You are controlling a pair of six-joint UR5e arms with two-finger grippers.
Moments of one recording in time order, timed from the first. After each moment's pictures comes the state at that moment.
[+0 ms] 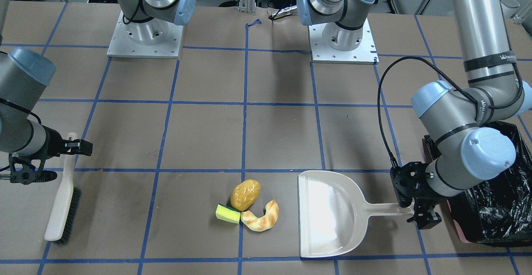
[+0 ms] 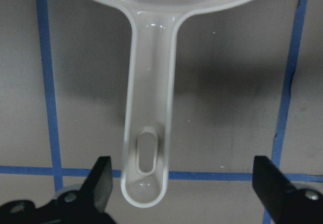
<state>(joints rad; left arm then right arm) -1.33 -2.09 -1.53 -1.07 1.60 1.77 1.21 -1.18 1.77 -1.93 -1.67 -0.40</state>
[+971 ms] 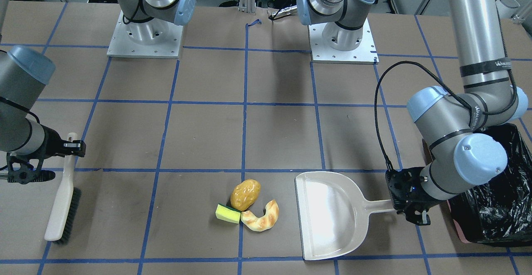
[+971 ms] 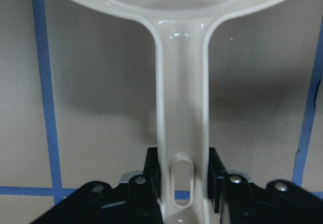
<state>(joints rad) -1.34 -2.11 -1.53 -1.06 1.60 1.77 1.21 -1.19 1.76 -1.94 -1.67 -0.39</state>
